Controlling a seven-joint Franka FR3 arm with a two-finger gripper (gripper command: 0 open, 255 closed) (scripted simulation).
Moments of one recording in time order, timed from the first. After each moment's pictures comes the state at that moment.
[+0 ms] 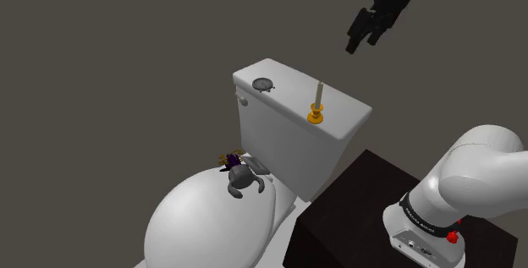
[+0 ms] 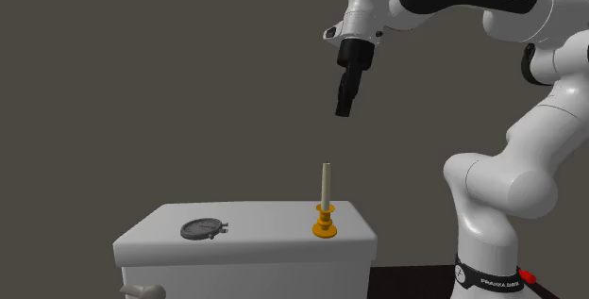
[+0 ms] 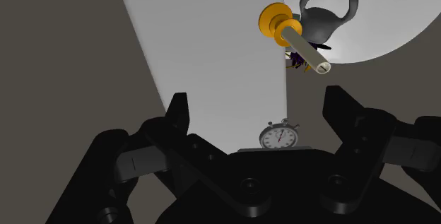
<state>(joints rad) 0.00 -0.83 0.01 -2.32 -0.01 1.70 0.08</state>
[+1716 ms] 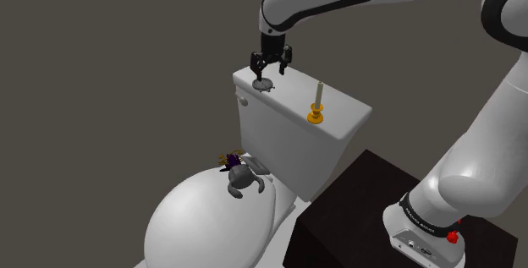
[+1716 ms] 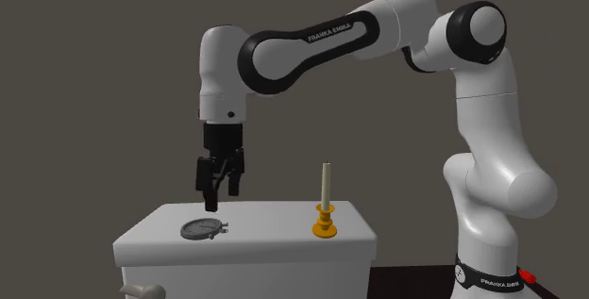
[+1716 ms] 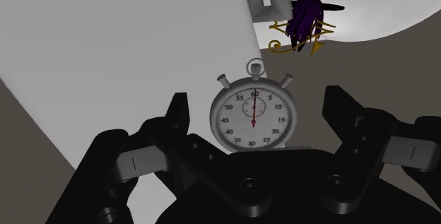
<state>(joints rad) 0.01 0.11 0.13 -1.85 -0.03 1.98 0.35</state>
